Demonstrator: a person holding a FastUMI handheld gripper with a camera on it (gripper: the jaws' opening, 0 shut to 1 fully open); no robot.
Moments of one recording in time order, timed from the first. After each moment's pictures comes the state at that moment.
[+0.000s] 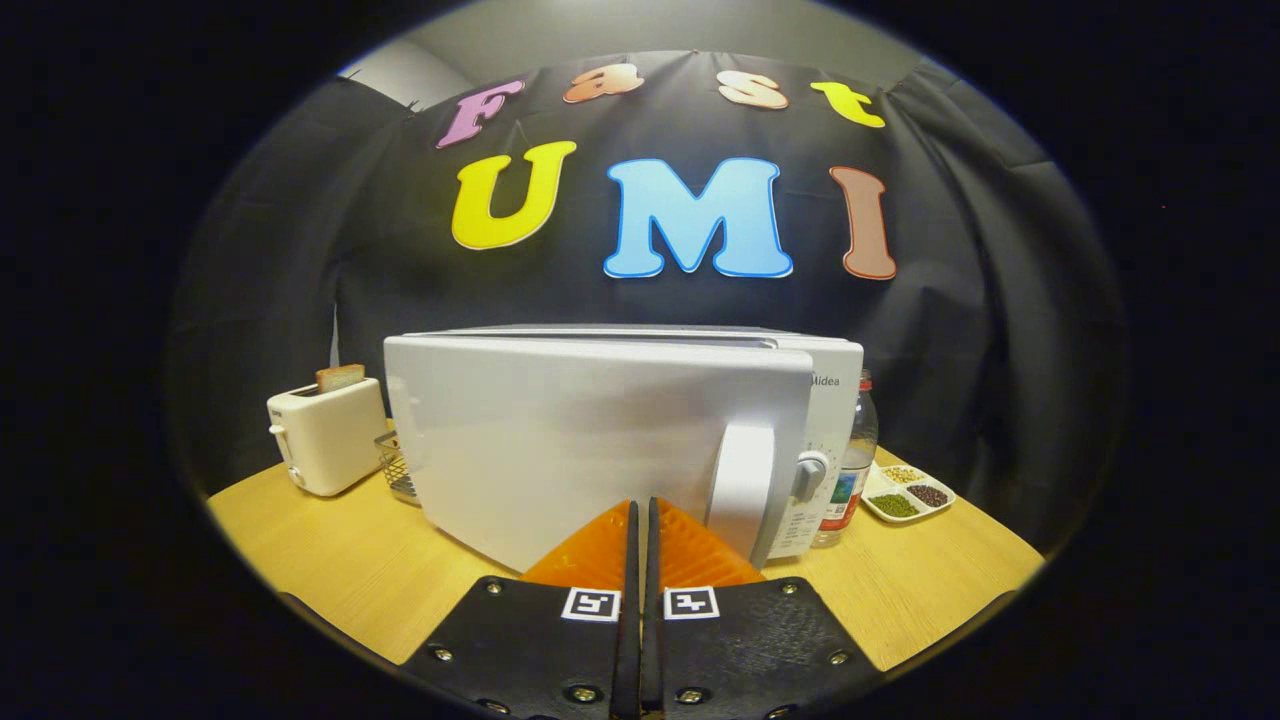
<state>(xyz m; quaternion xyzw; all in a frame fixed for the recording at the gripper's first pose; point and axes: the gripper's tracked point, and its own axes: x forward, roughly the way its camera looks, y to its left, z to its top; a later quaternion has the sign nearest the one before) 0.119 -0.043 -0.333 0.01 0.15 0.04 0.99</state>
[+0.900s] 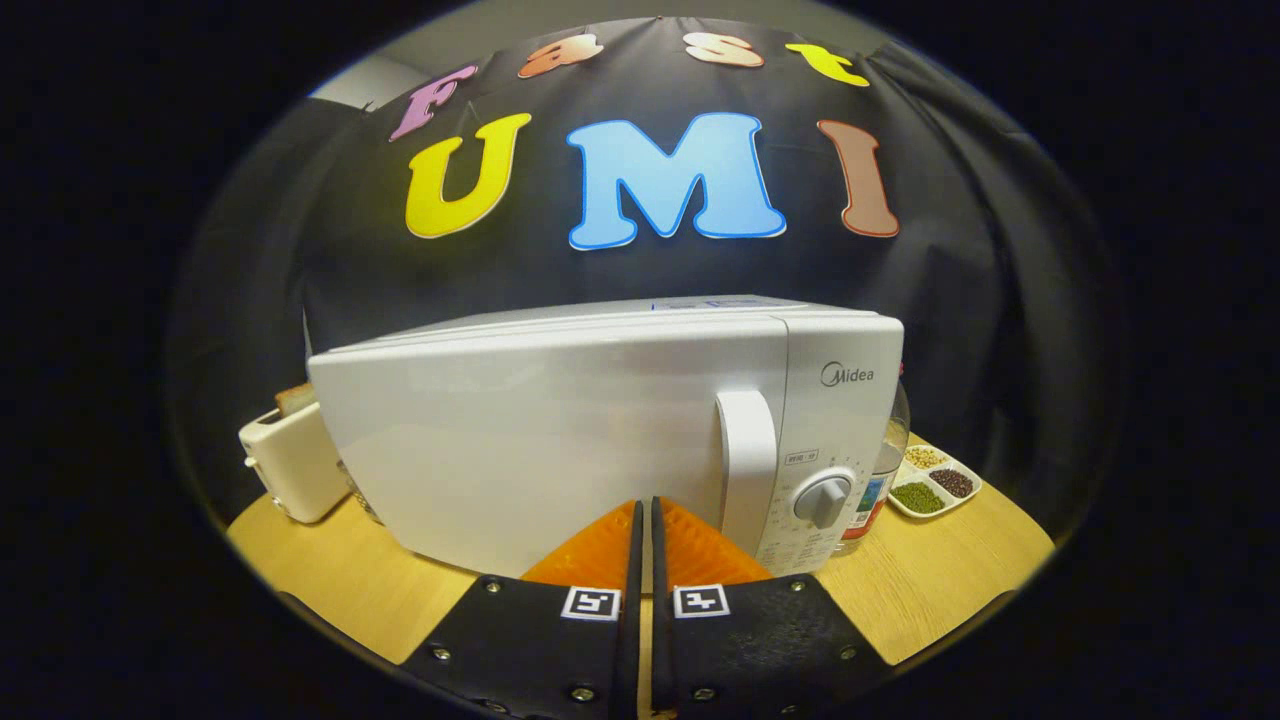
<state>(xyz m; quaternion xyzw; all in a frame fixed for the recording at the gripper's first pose) 0.156 -0.048 -0.335 0.06 0.20 0.05 0.98</state>
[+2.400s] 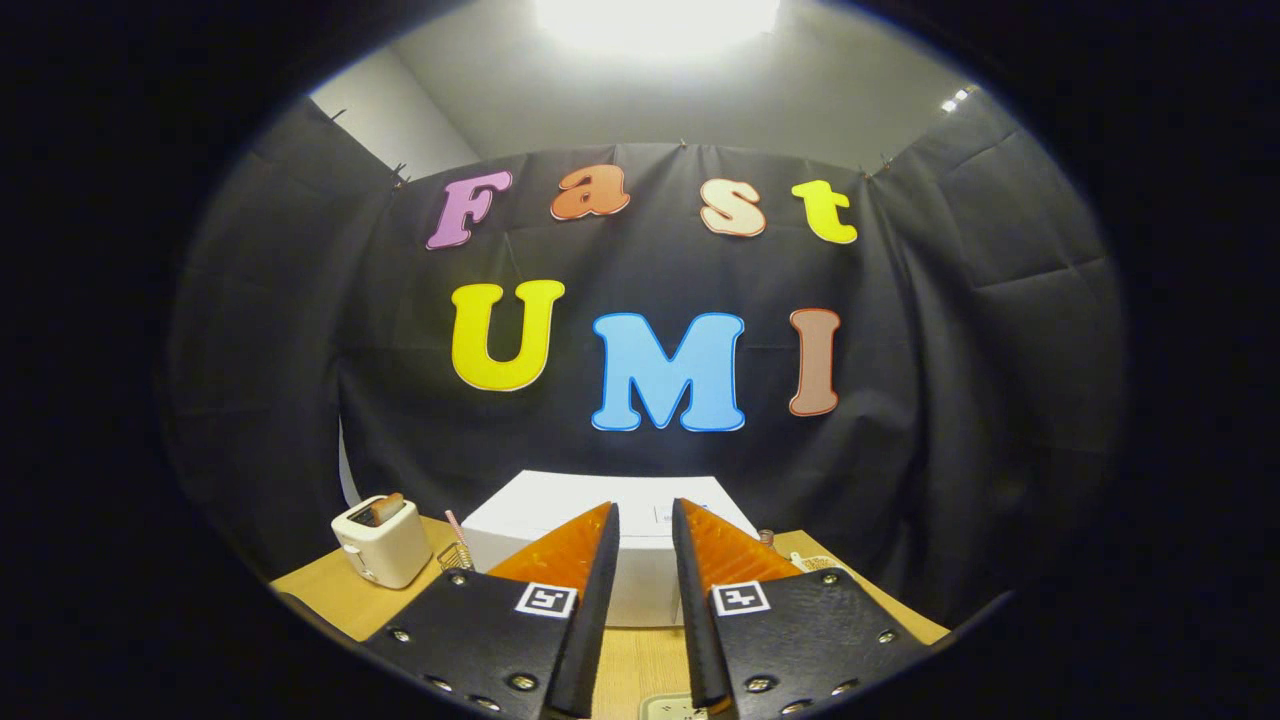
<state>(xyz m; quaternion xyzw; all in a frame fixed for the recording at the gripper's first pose) 0.021 -0.044 -0.055 0.00 0.06 -0.01 1.00</state>
